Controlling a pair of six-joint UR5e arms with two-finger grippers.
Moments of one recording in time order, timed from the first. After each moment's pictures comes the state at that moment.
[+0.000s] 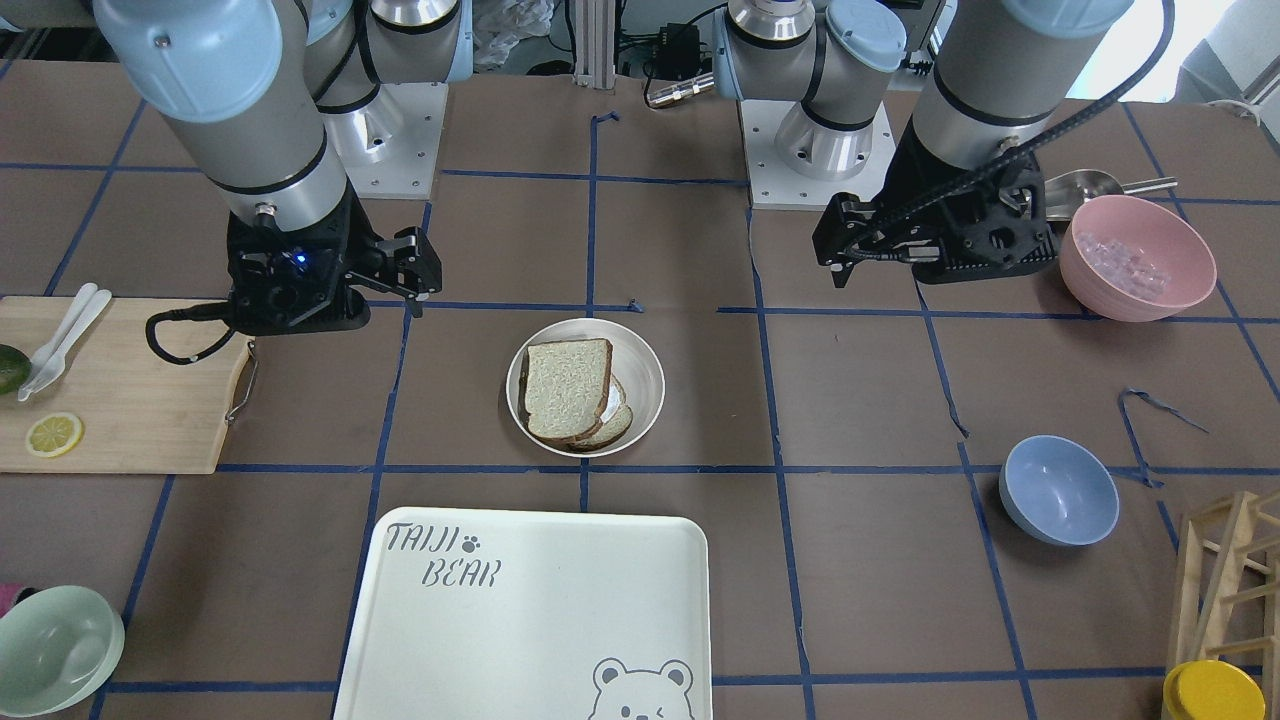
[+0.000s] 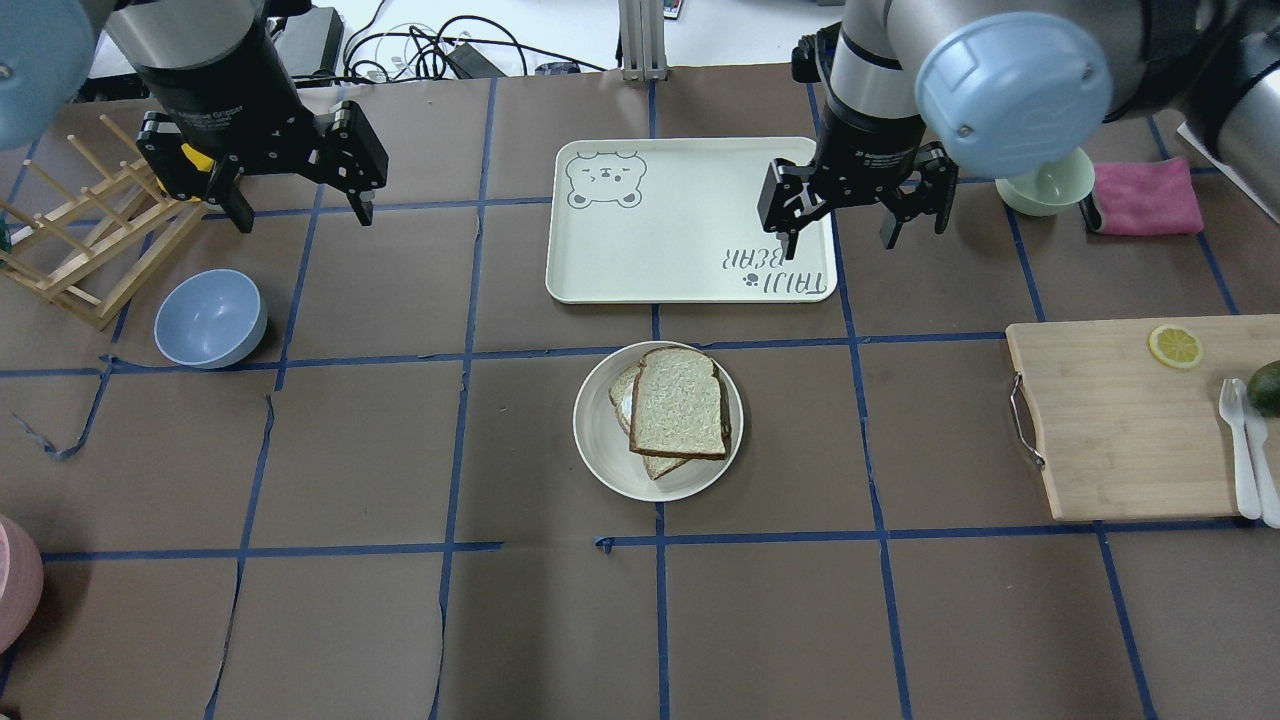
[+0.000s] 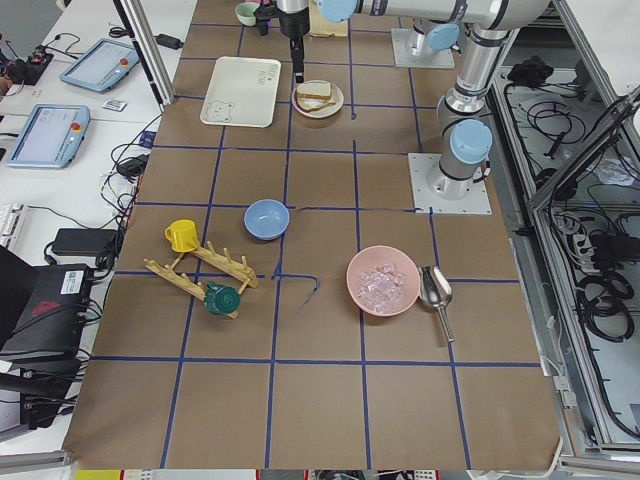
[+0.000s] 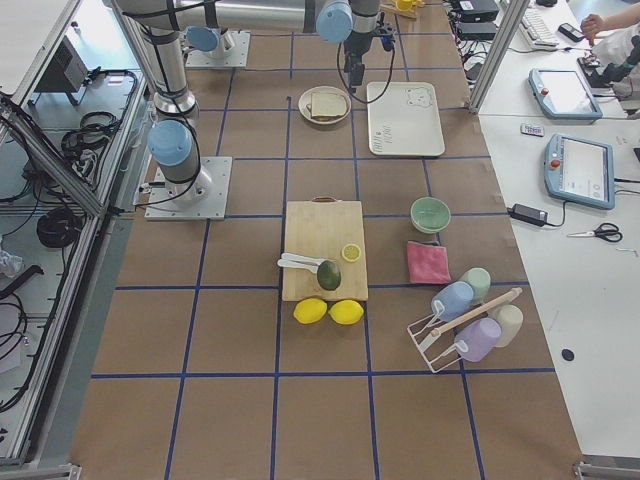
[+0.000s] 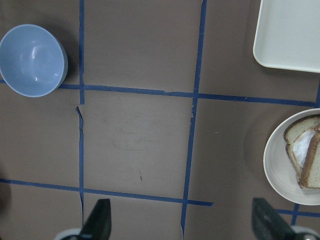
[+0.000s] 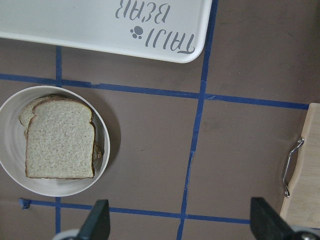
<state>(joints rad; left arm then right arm) -1.58 -1.64 -1.51 -1.67 1.65 -0.09 1.66 -1.44 1.53 -1.58 -1.58 -0.03</state>
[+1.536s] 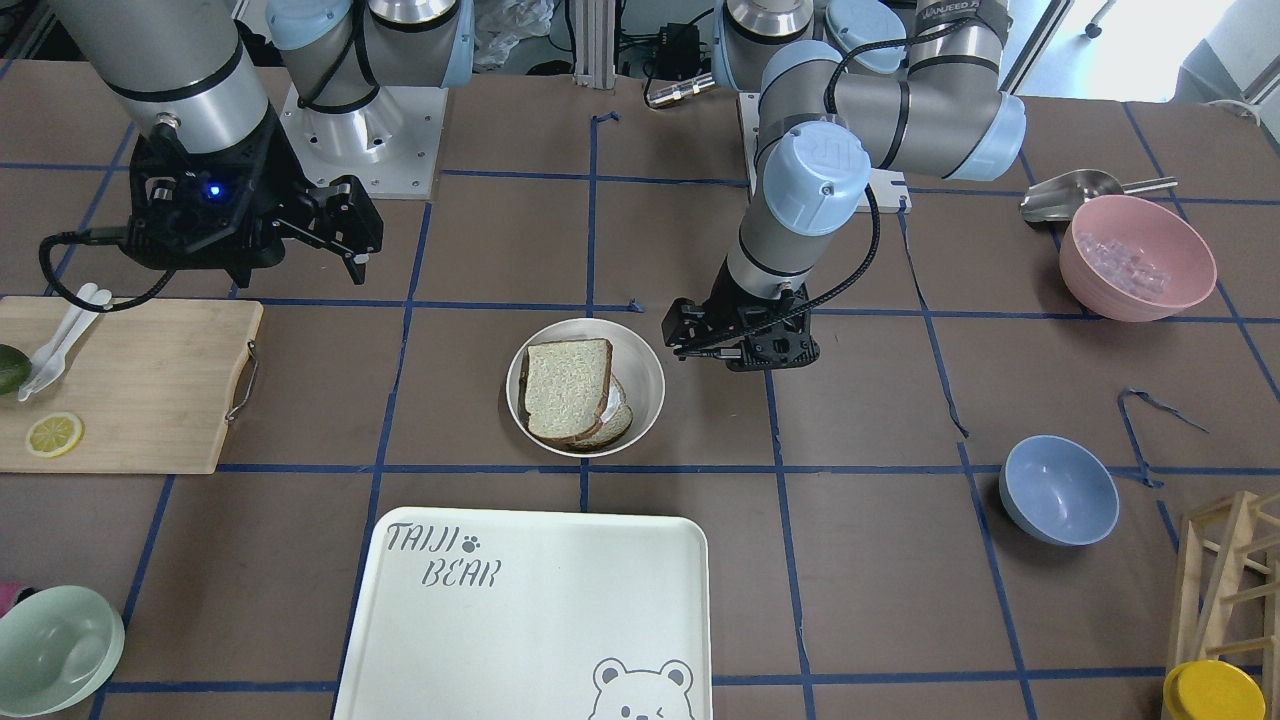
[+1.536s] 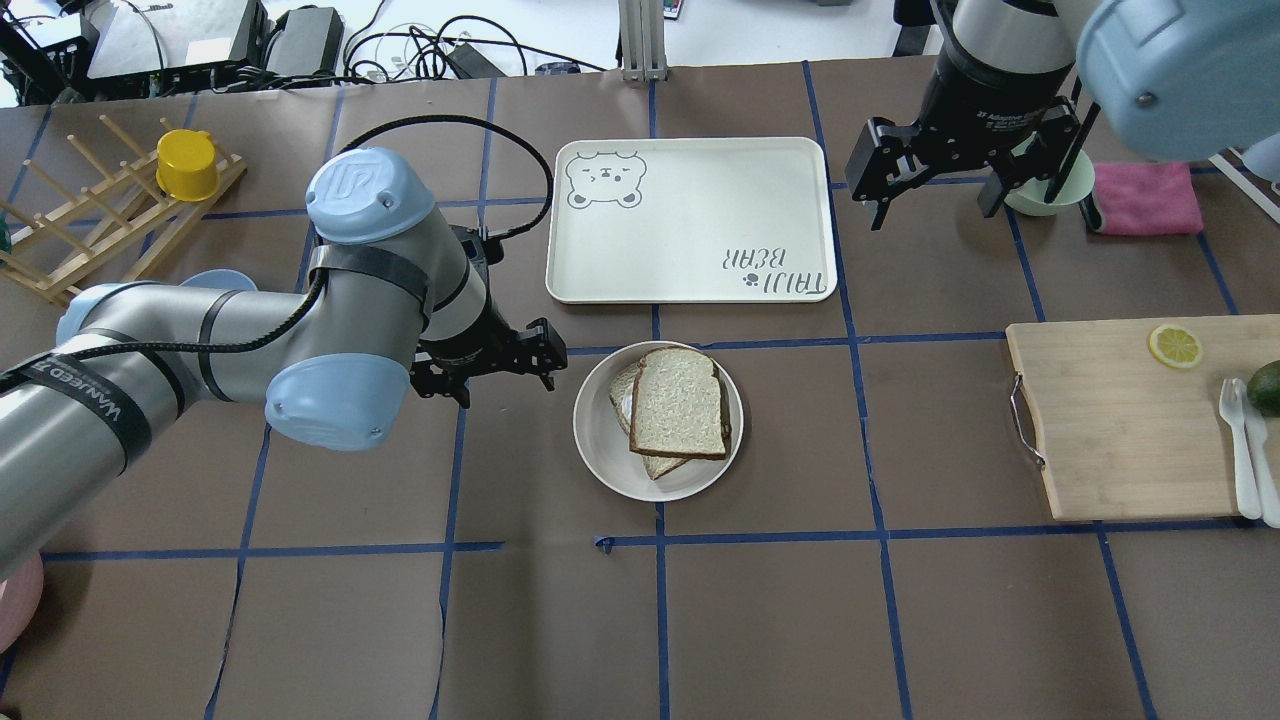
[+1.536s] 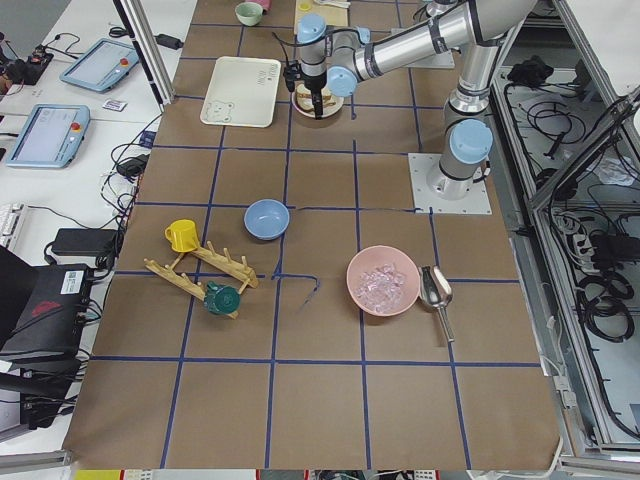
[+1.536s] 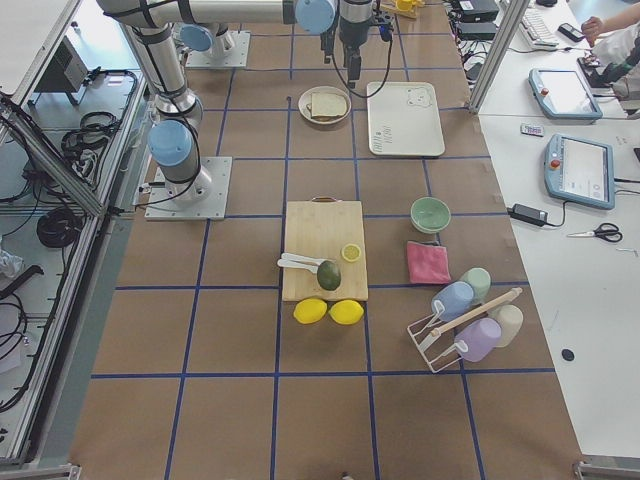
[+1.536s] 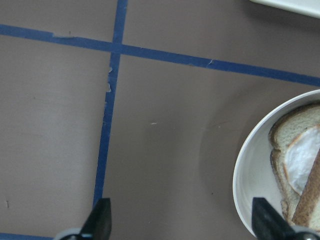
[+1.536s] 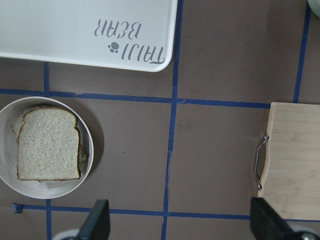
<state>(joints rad) -1.72 -1.72 -2.00 -1.05 1.47 -0.28 1.59 -1.53 1.53 -1.57 -1.58 -0.05</state>
